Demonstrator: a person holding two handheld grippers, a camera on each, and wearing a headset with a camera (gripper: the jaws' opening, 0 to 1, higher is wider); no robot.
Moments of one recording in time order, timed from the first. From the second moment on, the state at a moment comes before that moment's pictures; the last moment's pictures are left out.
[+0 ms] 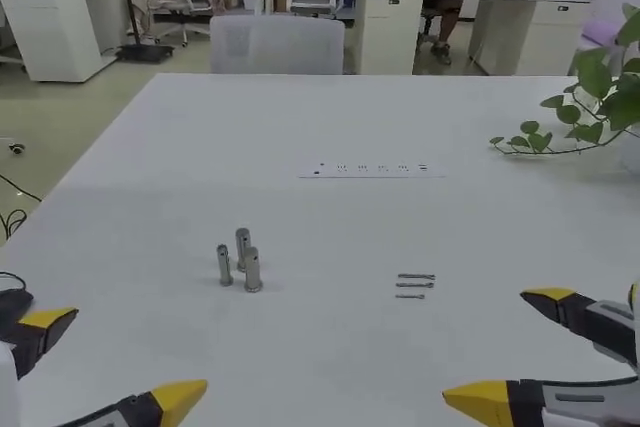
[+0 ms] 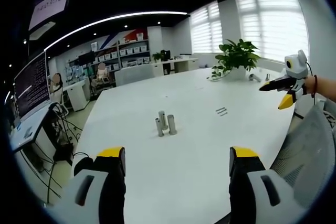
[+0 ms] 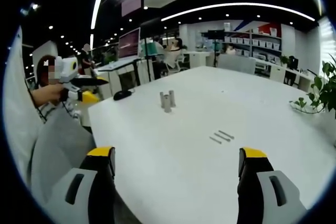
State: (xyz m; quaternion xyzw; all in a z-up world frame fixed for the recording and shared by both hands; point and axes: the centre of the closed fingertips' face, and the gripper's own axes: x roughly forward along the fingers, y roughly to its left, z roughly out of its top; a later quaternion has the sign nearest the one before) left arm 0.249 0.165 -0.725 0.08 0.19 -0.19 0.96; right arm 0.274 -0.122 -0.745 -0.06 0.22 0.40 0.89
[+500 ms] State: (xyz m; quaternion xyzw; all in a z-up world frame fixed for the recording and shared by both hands) left arm 0.286 0.171 -0.720 0.07 0.17 -0.18 0.97; right arm 0.279 -0.116 -0.737 -0.06 0.21 0.41 0.88
